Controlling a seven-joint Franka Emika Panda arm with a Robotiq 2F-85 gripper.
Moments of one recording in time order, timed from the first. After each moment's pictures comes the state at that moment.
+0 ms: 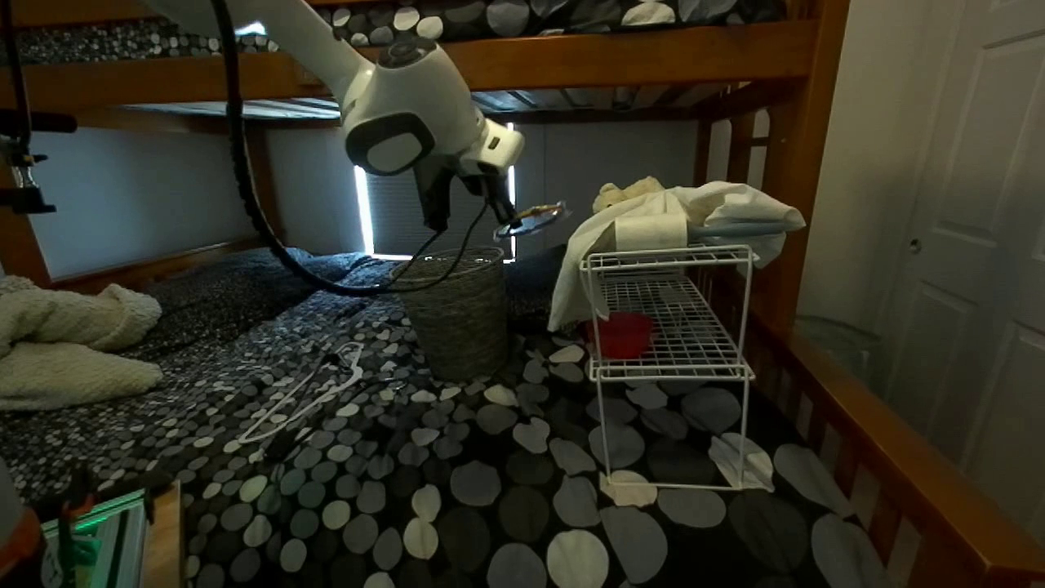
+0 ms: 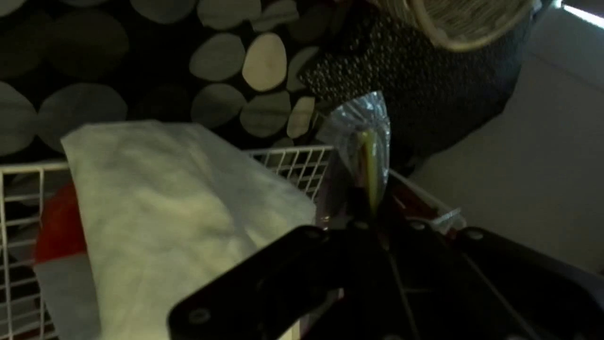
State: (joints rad) arm -0.10 0.01 0.39 -2.20 0.77 3.00 0.04
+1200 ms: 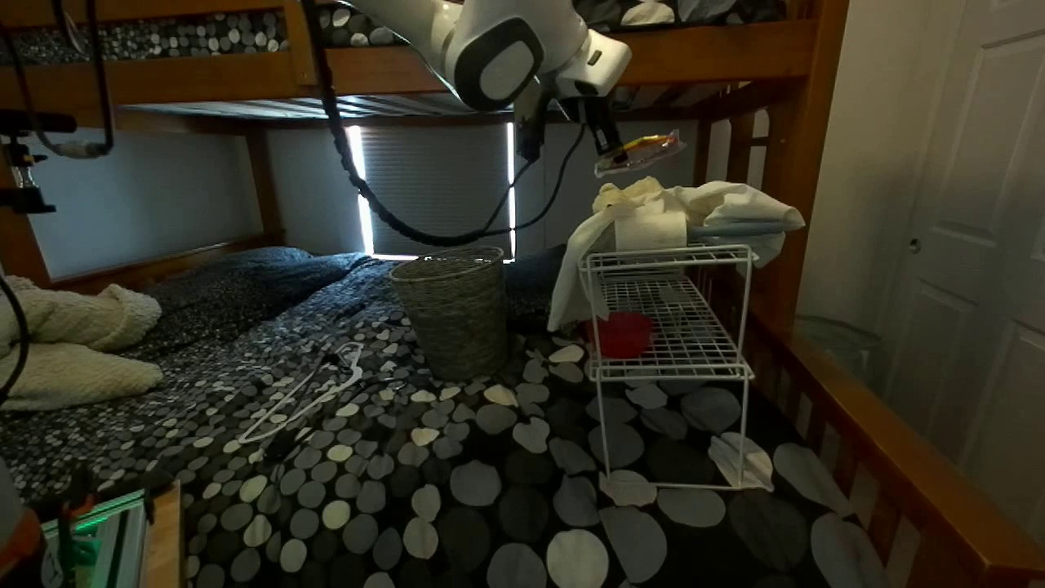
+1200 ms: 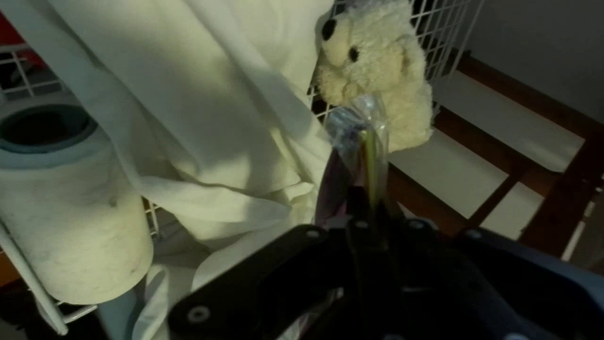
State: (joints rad) arm -0.08 0.17 0.13 -1.80 0.42 2.86 0.48
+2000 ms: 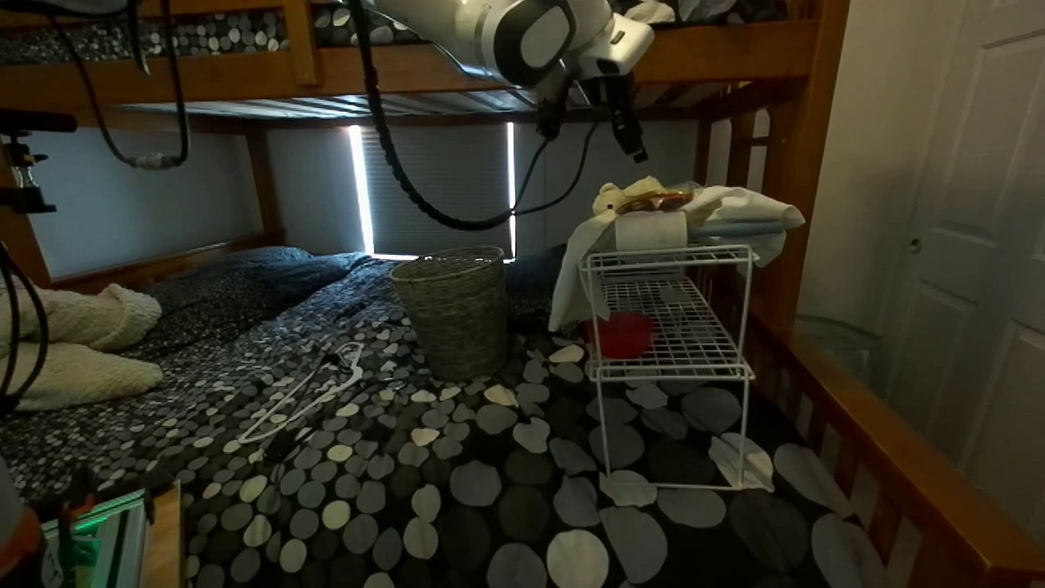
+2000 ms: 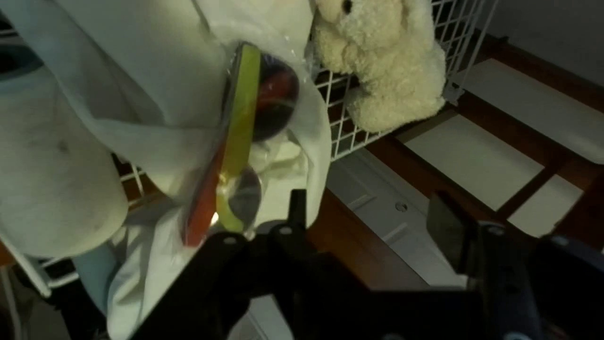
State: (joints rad) arm 0.02 0.26 -0.02 -1.58 0.22 2.69 0.69
